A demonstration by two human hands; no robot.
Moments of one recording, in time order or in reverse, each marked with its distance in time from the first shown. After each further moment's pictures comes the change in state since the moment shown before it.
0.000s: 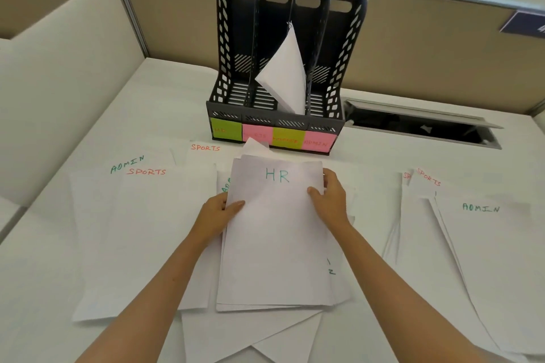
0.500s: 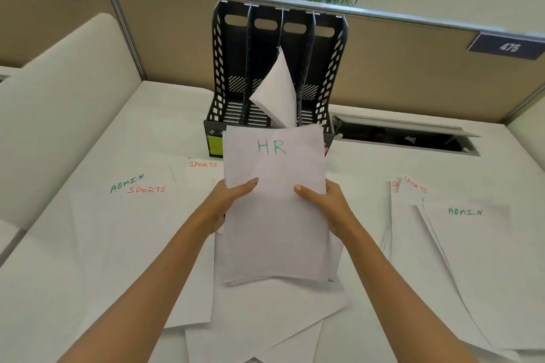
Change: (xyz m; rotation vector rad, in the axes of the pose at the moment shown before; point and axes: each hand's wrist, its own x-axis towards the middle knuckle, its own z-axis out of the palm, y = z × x) left_hand 0.004 0.080 -0.005 -0.445 -0.183 -0.024; right_hand -0.026 -0.048 -0.037 0.539 -0.286 0.076
